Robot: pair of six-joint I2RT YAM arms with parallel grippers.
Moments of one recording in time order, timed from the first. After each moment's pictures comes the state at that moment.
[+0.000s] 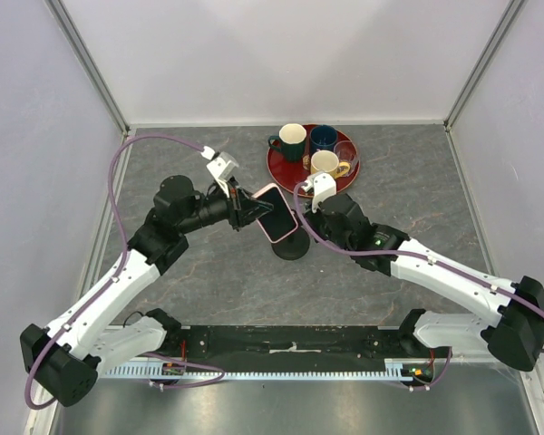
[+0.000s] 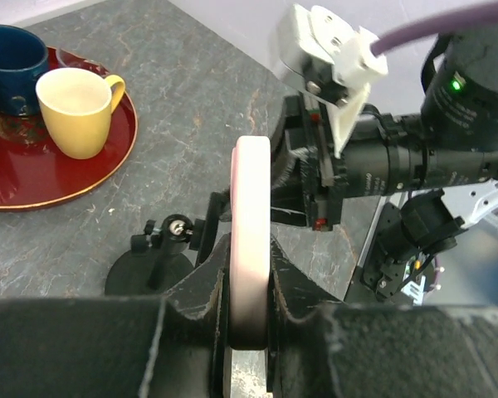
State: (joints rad) left arm -0.54 0.98 0.89 0.01 0.54 -0.29; right arm 0.87 1.19 0.91 -0.24 0.29 0.16
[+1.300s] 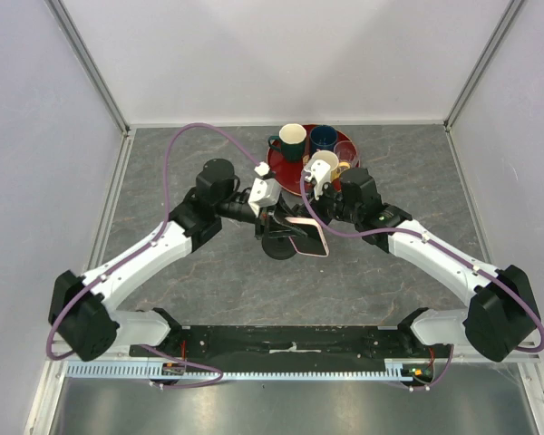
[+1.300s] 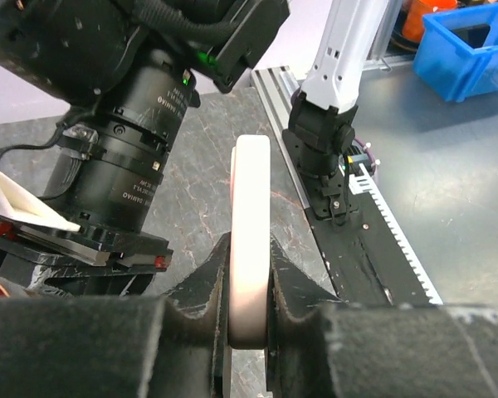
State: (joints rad) left arm -0.68 1.25 1.02 0.12 1.10 0.16; right arm 0.61 1.30 0.92 -0.08 -0.33 -0.13
